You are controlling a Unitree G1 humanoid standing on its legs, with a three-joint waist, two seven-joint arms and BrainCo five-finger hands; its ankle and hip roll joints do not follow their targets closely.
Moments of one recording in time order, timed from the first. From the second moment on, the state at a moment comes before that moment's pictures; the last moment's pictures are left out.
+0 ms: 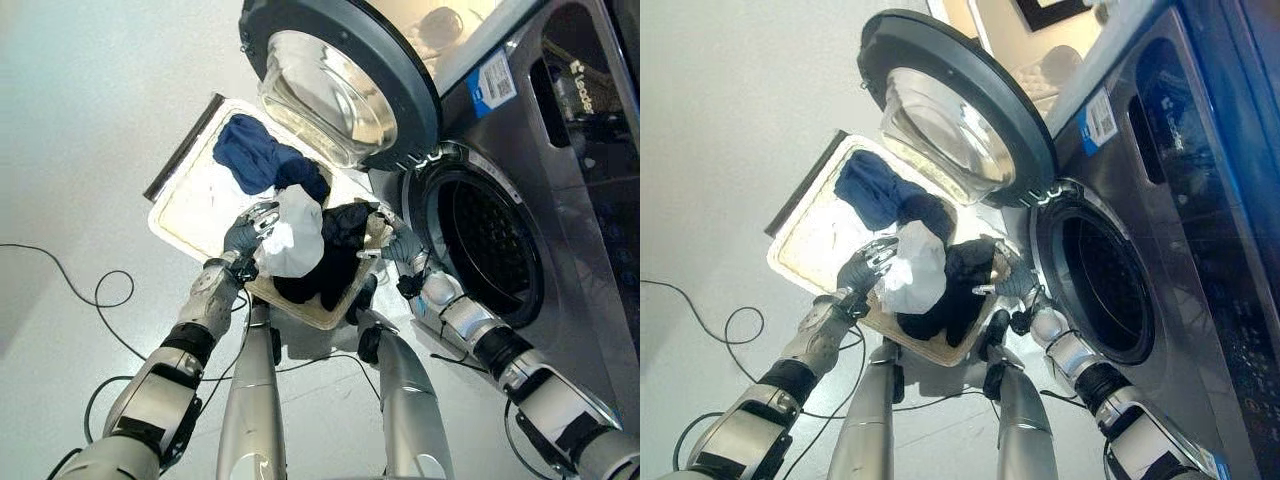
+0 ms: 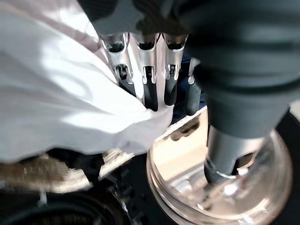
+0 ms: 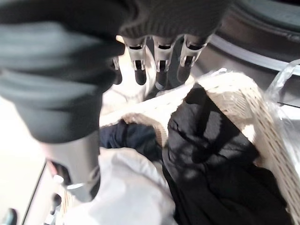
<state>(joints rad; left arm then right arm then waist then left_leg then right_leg) -0.63 0.39 -0.29 0.83 -1.00 -0.22 -0.35 -0.66 -0.42 0.57 0.64 0.06 -0.26 -0.13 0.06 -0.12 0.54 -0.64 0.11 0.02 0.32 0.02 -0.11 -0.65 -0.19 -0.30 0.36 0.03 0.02</state>
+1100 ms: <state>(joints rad) -0.65 0.15 -0.47 0.48 -1.28 0.16 -0.64 -0.95 -0.24 0.66 1.07 -0.01 0.07 0.09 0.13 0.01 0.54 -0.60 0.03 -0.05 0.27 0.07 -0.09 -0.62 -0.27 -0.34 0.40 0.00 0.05</state>
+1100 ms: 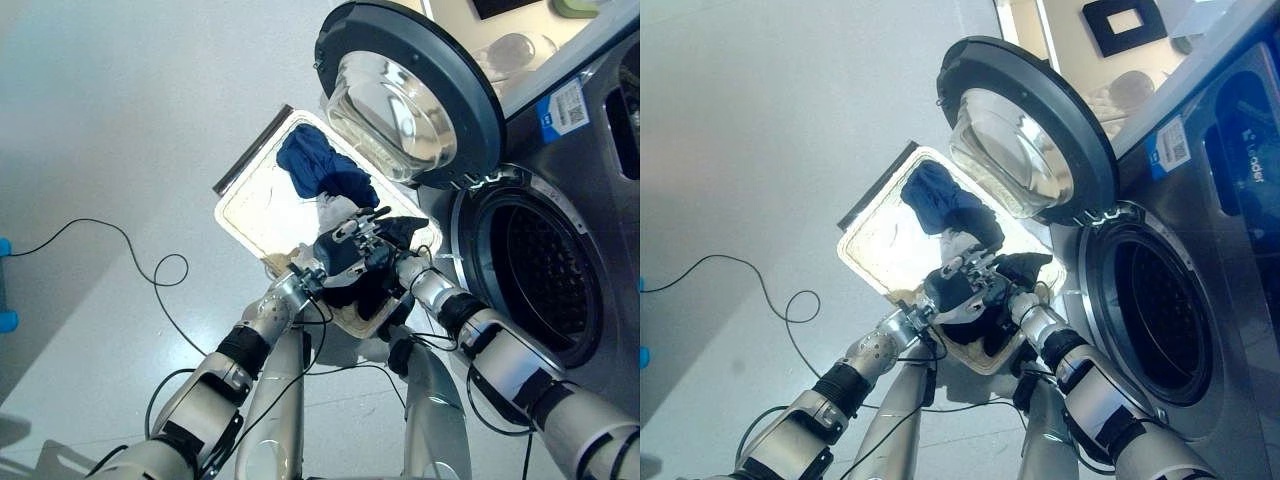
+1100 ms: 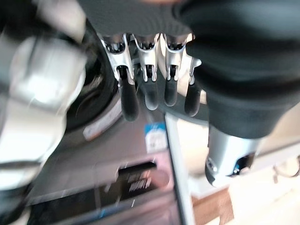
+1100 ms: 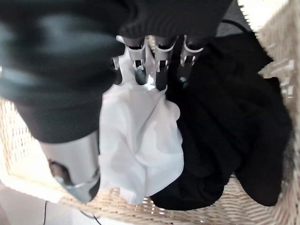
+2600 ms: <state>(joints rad) -0.56 0.35 -0.41 0.77 0.00 -0.47 0.60 -0.68 -0.34 0.35 0.91 0.83 -0.15 0.33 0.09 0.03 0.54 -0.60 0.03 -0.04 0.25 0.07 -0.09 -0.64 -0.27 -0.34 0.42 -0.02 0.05</state>
